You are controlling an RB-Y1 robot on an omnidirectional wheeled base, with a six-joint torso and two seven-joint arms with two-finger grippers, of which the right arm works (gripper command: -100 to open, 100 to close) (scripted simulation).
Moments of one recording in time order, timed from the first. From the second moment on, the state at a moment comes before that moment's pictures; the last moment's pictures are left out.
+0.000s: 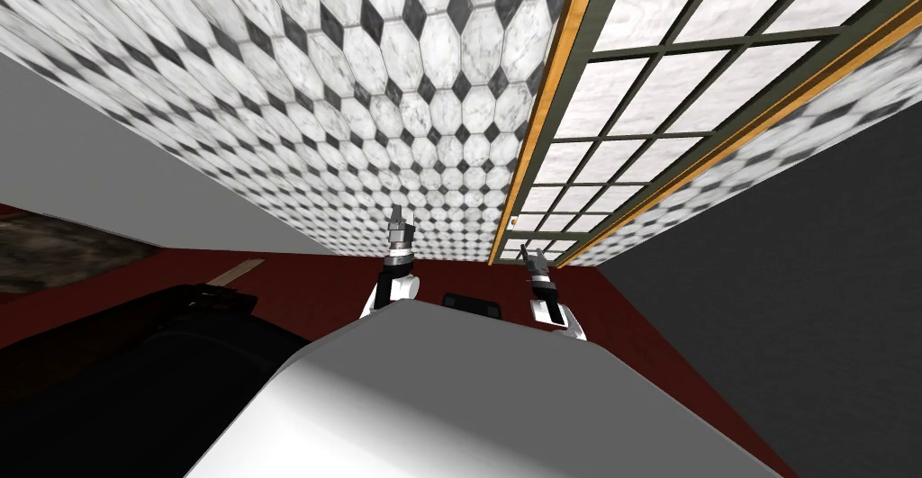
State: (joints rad) arm 0.11 -0.12 -0.12 -1.16 0.22 -0.78 0.86
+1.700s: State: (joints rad) arm -0.04 -0.14 -0.19 -0.72 0.29 -0.88 1.17
